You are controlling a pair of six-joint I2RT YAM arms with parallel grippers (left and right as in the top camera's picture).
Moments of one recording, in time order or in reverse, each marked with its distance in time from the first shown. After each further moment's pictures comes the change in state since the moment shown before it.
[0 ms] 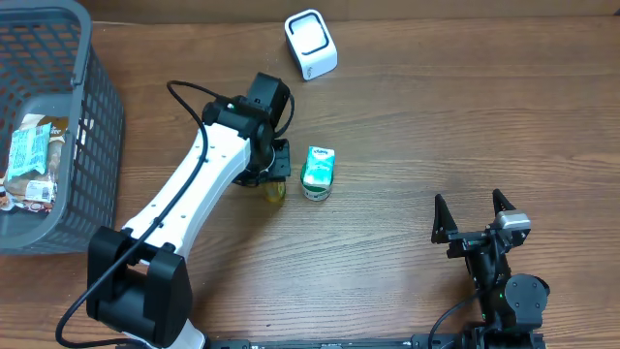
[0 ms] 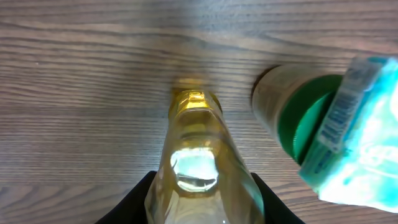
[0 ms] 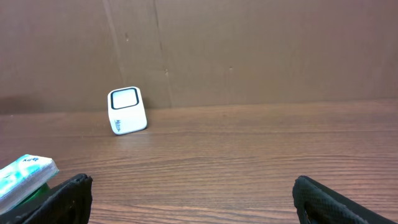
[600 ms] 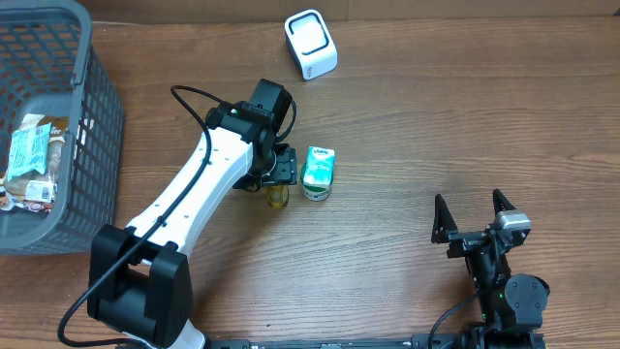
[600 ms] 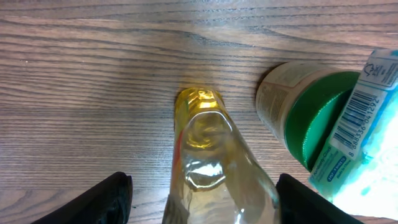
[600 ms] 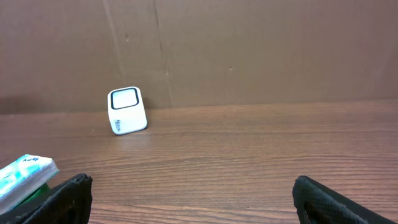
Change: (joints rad) left arm -0.008 0.000 -0.041 0.036 -0.003 -0.001; right arm 0.000 0.000 0.000 0.000 0.000 0.000
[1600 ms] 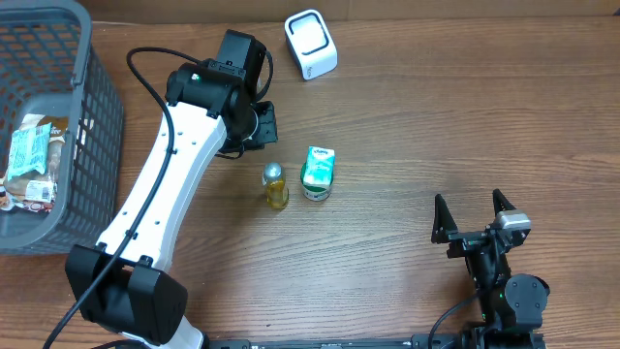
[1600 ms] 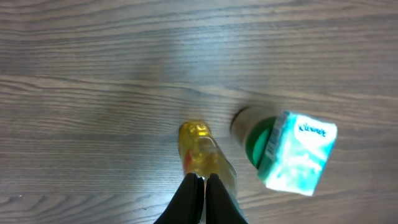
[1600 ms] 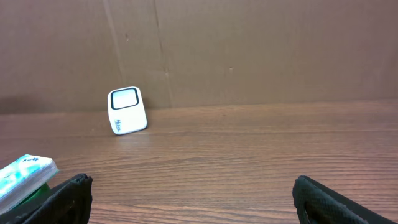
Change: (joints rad) left arm 0.086 -0.001 0.312 -0.170 0.025 0.046; right arm 0.000 0.000 0.000 0.000 0.000 0.000
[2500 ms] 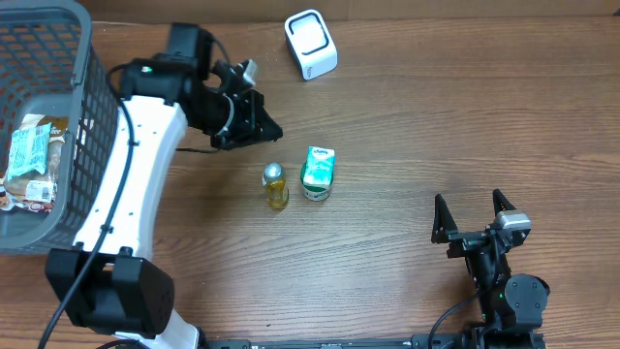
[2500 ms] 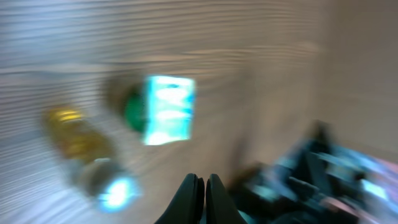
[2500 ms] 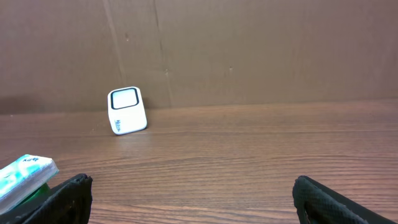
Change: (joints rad) left arm 0.195 0.000 0.000 -0.005 0.708 0.173; right arm 0.000 0.000 0.000 0.000 0.000 0.000
